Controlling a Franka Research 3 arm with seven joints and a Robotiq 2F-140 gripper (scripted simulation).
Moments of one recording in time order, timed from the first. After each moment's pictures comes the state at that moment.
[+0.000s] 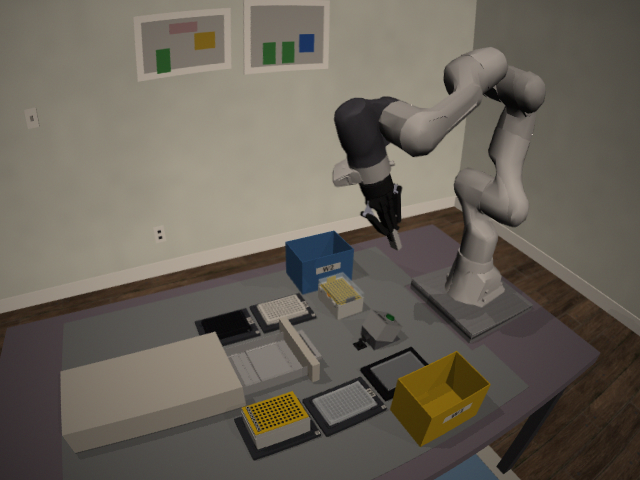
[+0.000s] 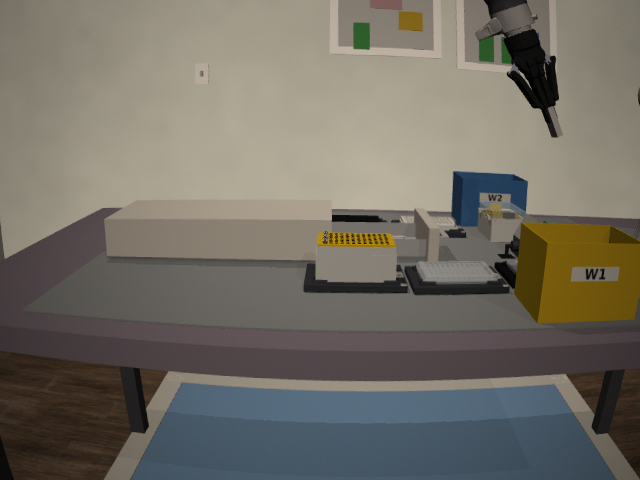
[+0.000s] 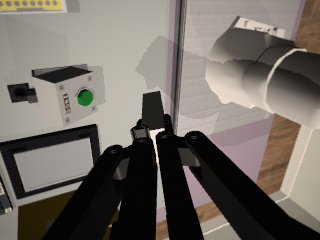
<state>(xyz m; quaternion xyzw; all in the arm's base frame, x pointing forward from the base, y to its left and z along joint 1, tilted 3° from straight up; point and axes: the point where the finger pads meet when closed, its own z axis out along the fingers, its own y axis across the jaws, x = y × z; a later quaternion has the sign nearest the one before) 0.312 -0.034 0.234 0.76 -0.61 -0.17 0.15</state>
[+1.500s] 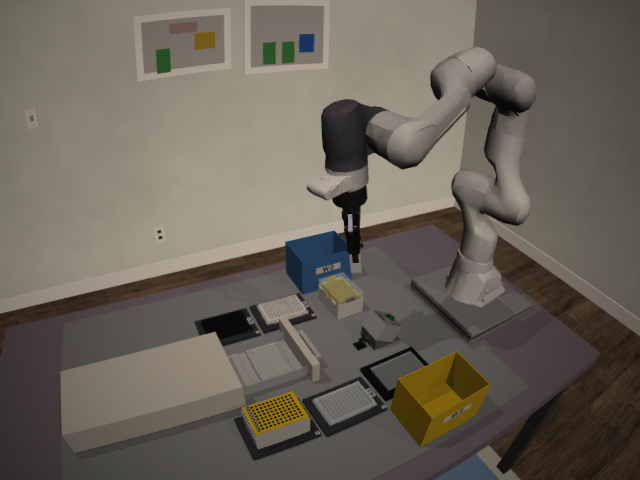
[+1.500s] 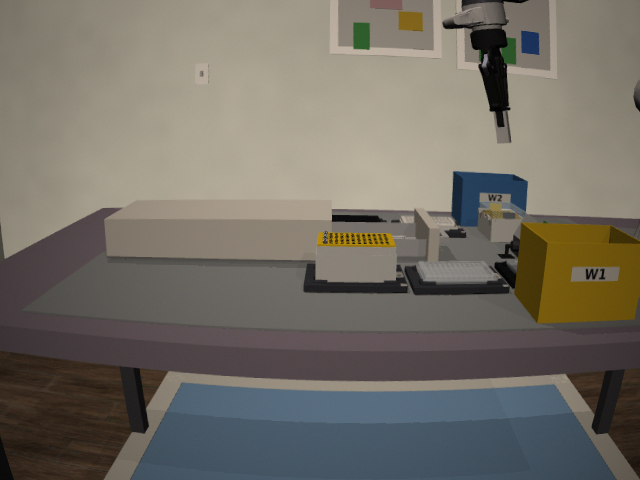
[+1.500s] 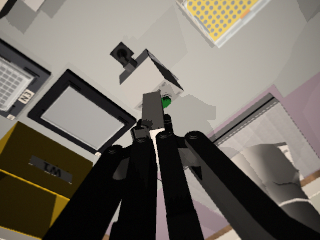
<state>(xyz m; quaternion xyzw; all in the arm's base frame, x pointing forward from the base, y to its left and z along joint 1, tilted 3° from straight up) 0.433 -0.012 0.209 0.96 -0.27 -0.10 0.03</state>
